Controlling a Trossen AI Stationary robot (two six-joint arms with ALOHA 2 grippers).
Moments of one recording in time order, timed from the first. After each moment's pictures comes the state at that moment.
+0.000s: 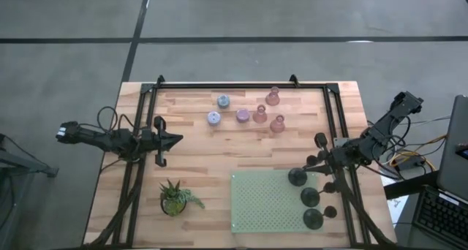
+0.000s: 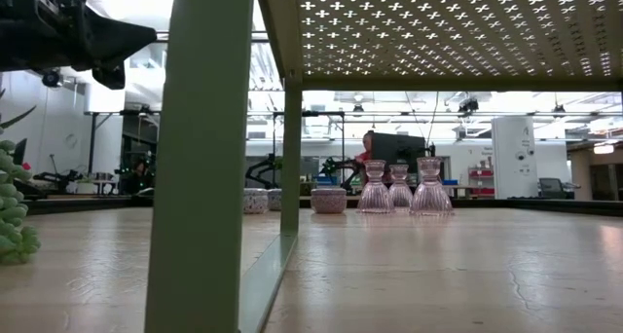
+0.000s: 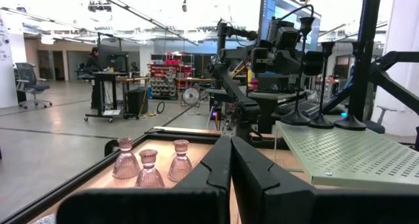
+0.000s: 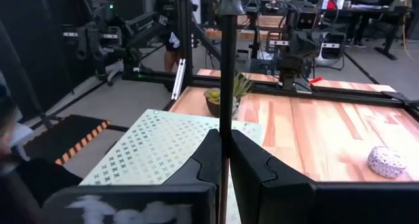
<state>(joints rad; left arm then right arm) -0.23 0.16 0.01 0.31 -0.39 0.04 0.72 0.60 0.57 -0.14 0.44 0.13</state>
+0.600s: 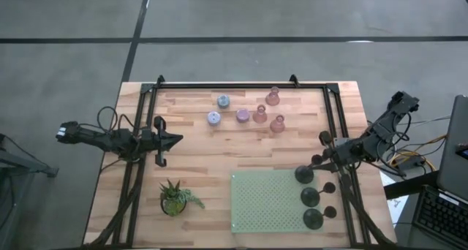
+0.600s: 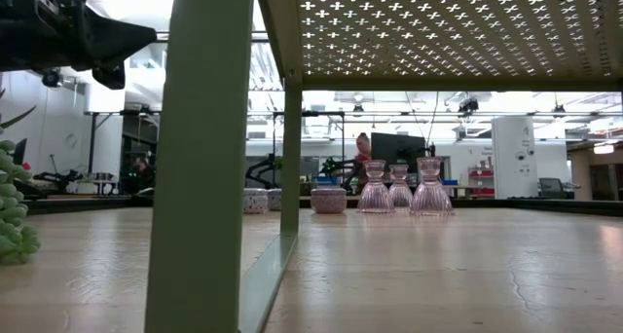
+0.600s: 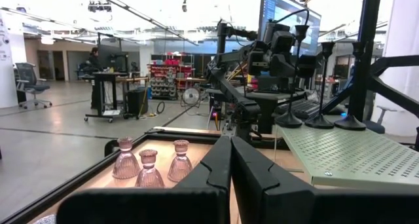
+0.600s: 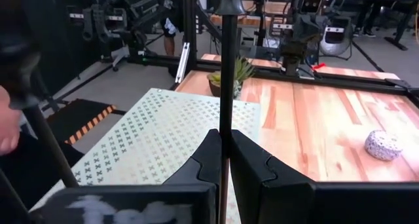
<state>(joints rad) -0.23 0.16 0.01 0.31 -0.39 0.04 0.75 0.49 0.57 -0.31 0.44 0.15</state>
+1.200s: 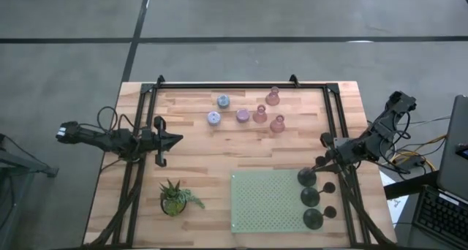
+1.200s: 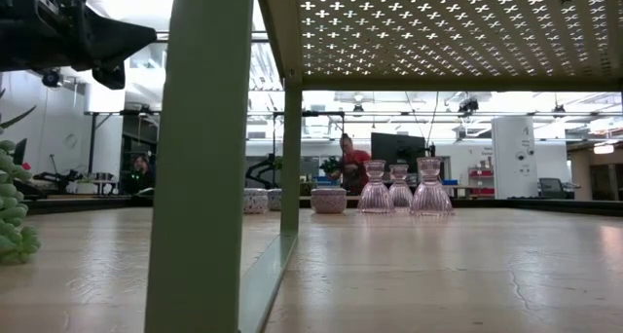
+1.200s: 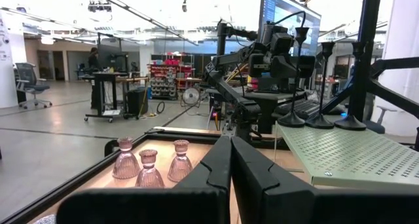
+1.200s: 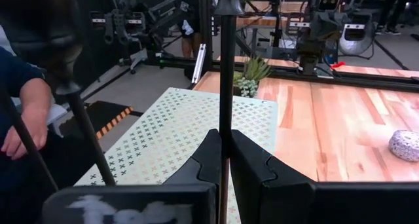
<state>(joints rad) -0.23 0.16 0.01 0.31 -0.39 0.04 0.78 0.44 0.54 -0.32 0.41 0.18</state>
